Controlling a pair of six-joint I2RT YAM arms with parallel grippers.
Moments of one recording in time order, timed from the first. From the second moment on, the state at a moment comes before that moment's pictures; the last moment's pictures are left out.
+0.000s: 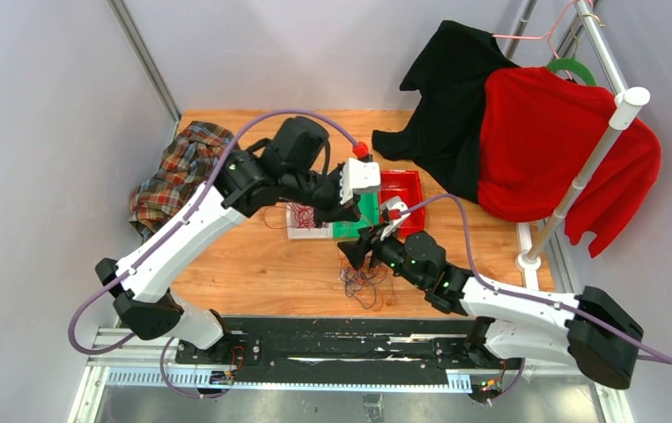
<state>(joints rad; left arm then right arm) -0.87 1.46 1.74 -1.01 0.51 0.48 0.99 1.03 0.44 0.48 0.15 0.31</state>
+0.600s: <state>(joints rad) -0.87 1.48 2.40 -1.05 0.39 0.44 1.03 1.30 0.21 0.73 0.23 0.45</state>
